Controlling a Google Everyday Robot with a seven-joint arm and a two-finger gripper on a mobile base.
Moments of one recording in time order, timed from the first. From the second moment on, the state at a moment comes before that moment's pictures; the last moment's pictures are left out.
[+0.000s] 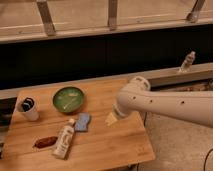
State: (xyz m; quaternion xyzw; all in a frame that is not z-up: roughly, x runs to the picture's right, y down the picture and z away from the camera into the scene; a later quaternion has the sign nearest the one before) arm 0.061 0.138 0.717 -0.25 0.05 0.45 0.86
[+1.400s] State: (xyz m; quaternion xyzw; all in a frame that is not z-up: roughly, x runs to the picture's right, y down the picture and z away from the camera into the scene) arm -0.136 0.138 0.700 -0.31 -0.02 0.19 0.93
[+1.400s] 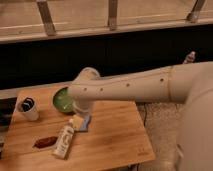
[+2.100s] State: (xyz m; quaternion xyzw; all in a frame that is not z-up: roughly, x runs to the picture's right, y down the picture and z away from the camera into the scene) arm -0.151 0.144 0.699 -0.31 -0.03 0.19 0.93
